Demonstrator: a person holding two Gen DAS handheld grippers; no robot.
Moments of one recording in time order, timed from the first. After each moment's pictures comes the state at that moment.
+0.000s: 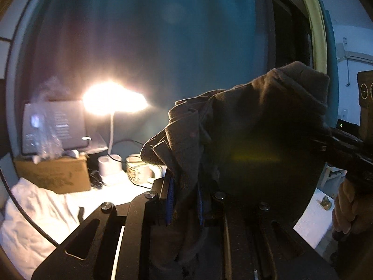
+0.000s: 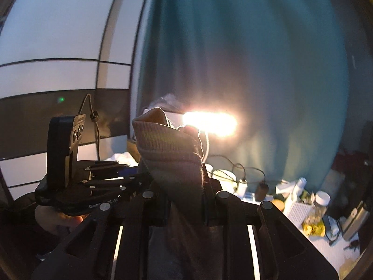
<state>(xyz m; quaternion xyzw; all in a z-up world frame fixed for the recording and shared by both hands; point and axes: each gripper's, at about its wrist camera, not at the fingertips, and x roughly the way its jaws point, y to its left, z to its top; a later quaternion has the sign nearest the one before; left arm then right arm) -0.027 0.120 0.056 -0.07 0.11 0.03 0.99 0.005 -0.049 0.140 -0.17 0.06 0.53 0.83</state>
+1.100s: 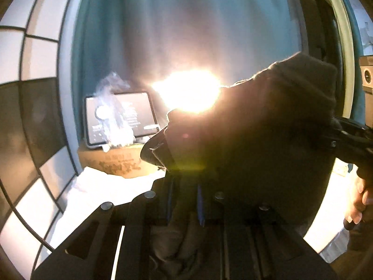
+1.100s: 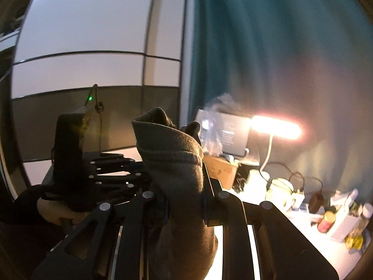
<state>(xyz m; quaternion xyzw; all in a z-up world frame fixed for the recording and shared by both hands) -0.102 0.190 0.051 -0.04 0.16 0.14 0.98 -0.042 0.037 0.118 -0.16 0.09 0.62 0.76</state>
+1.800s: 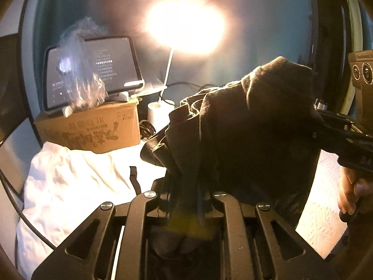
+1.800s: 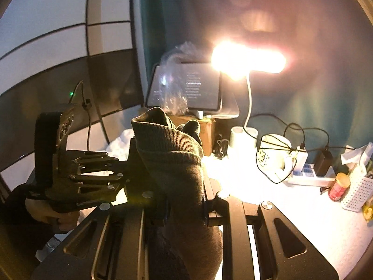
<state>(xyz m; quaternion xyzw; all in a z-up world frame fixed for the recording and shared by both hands) -0.007 0.237 -0.014 -0.07 0.26 0.10 0.96 0.075 0.089 0.042 -0.16 0.21 0.57 0.78</state>
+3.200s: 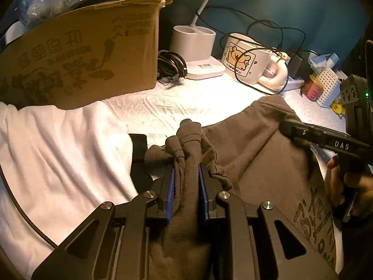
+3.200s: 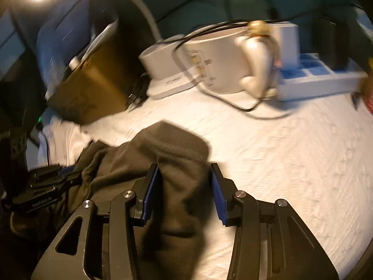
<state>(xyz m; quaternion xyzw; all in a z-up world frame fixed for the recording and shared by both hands) 0.096 0.316 -0.107 -0.14 0.41 0.12 0.89 0.273 0.122 -0.113 -0.06 0.44 0.46 0.77</state>
